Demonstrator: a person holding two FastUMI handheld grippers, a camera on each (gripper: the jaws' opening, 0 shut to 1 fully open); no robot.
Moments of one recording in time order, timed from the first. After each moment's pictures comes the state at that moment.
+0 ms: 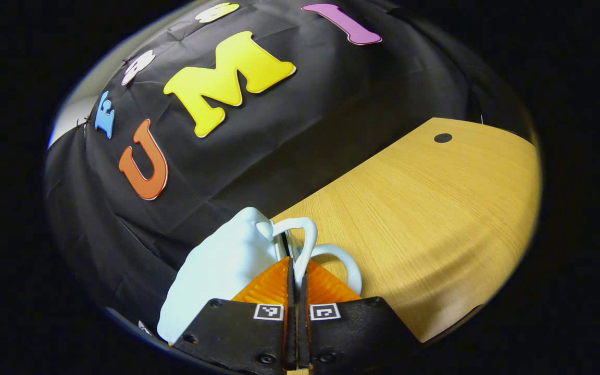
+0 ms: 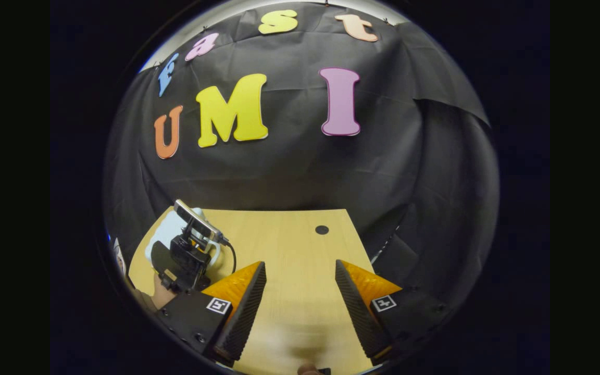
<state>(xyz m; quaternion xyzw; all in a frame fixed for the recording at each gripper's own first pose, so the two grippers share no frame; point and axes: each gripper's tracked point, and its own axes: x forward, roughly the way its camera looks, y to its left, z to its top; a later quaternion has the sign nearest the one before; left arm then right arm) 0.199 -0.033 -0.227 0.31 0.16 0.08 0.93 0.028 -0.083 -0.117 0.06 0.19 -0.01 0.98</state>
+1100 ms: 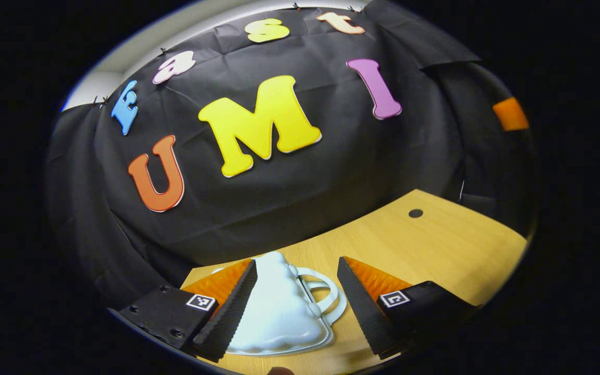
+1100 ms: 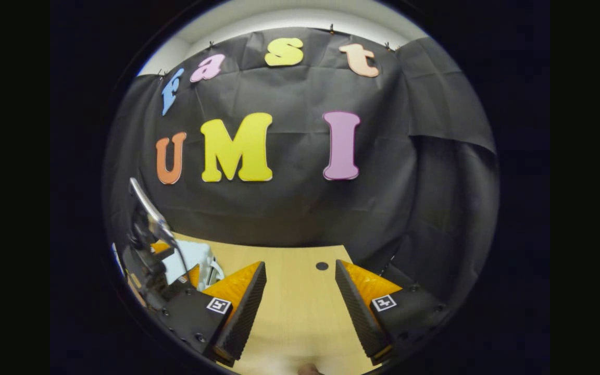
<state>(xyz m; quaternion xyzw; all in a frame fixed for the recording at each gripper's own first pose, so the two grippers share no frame) 0.098 -0.050 -0.056 0.18 0.07 0.01 0.98 0.023 -0.031 -0.016 0.04 0.07 -0.02 1.00</state>
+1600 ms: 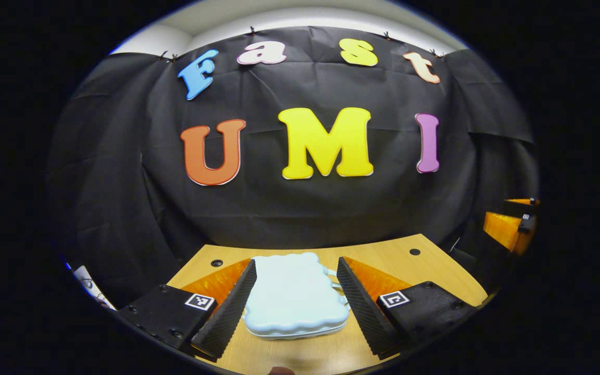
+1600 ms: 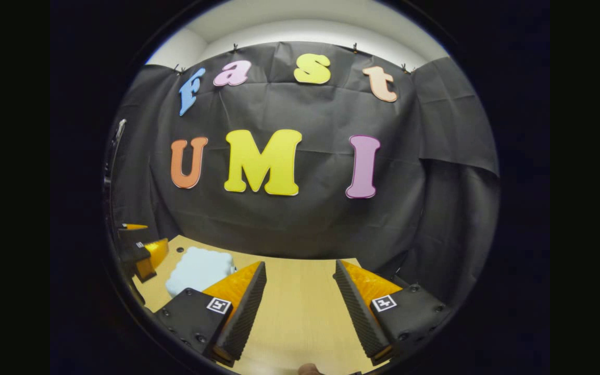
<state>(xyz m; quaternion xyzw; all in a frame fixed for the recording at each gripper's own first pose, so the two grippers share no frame) 0.024 0.069 0.010 0.02 0.05 0.05 1.00 -0.004 0.061 0.007 0.02 0.04 -0.01 1.00</state>
